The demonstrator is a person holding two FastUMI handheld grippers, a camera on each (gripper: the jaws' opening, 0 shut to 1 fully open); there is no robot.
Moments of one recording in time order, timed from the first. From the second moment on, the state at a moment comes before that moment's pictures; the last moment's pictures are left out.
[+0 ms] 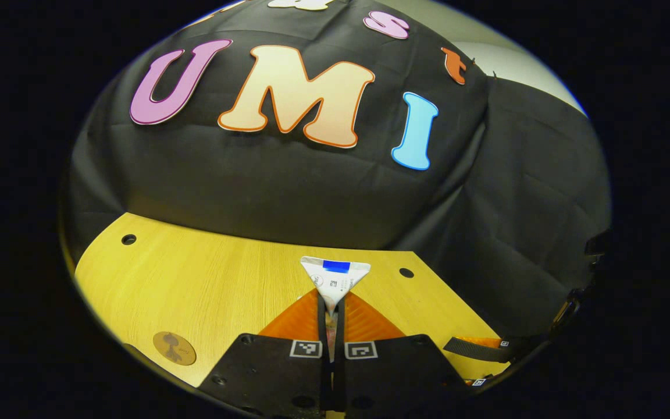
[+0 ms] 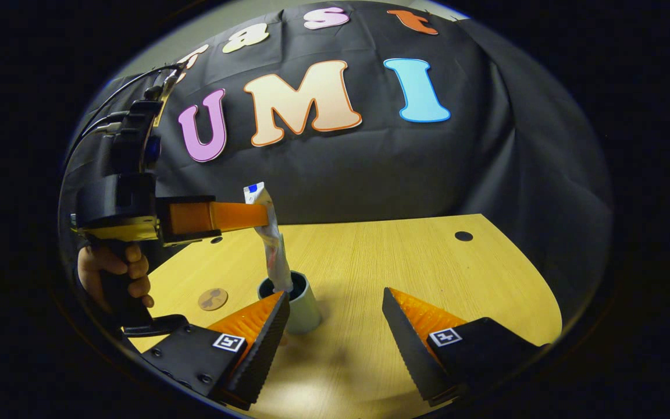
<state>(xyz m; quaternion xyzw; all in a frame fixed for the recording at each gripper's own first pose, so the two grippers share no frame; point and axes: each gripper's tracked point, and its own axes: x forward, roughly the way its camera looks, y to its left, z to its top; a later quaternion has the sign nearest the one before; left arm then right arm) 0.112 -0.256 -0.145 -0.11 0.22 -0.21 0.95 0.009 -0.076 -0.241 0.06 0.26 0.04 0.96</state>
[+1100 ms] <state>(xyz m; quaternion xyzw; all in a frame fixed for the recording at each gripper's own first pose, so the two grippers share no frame) 0.037 -0.073 -0.153 -0.05 0.20 -0.04 0.98 0.004 0.012 -0.292 0.08 0.50 0.12 0.86</state>
